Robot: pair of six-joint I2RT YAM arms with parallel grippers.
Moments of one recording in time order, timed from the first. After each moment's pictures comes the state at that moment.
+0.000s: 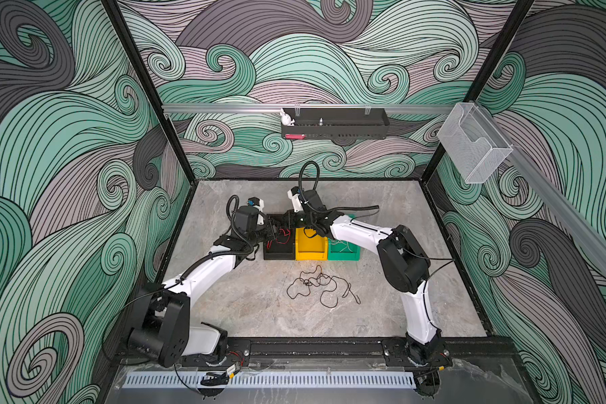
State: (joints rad) left arm -0.33 1.33 0.80 -0.08 0.12 -0.51; right arm 0.73 2.14 1.59 -0.04 -0.24 0.50
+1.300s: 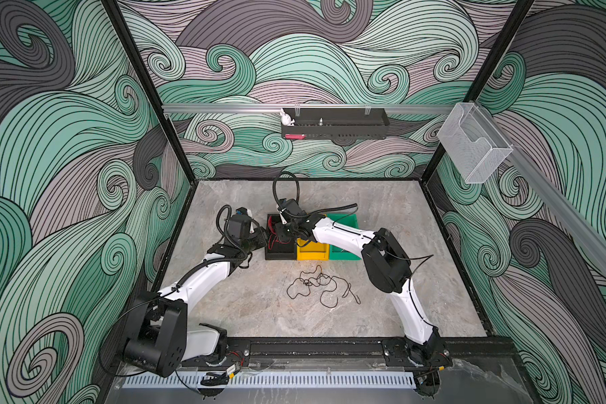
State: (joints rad) left arm -0.27 1.29 0.71 -0.10 0.09 -0.60; right arm 0.83 2.24 1.80 -0.40 0.00 0.41
